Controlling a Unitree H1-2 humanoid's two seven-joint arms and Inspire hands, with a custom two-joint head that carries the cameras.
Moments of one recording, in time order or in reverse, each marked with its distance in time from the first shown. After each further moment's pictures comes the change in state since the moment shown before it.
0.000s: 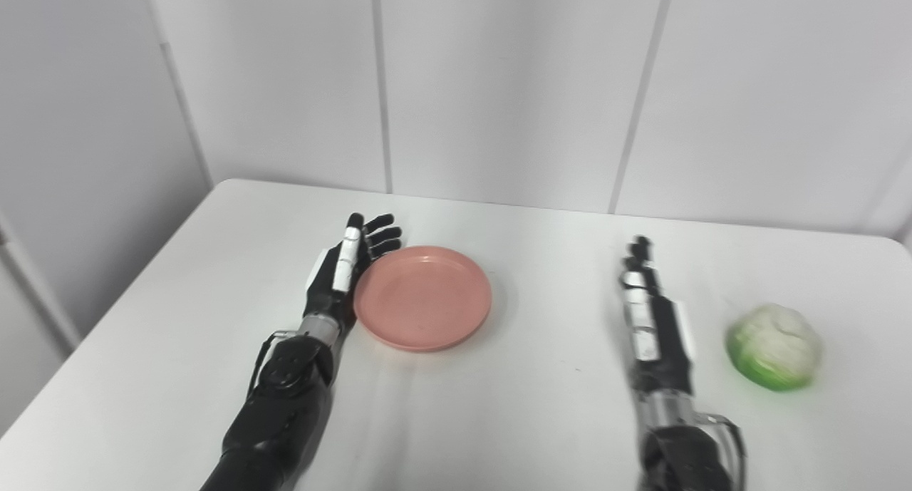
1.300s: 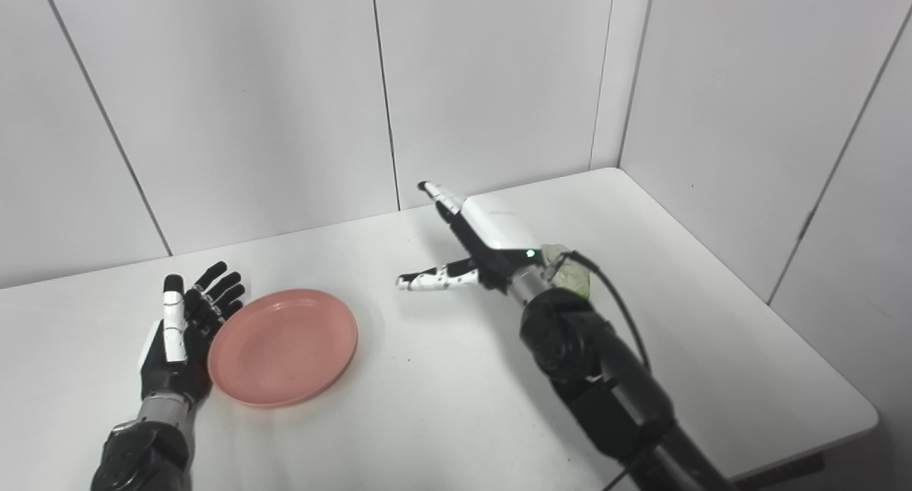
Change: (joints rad) left arm -0.061 -0.031 0.039 0.122 -0.075 -0.040 -0.182; right arm -0.071 -0.413 0.218 -0.431 -0.836 0.505 0.075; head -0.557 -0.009
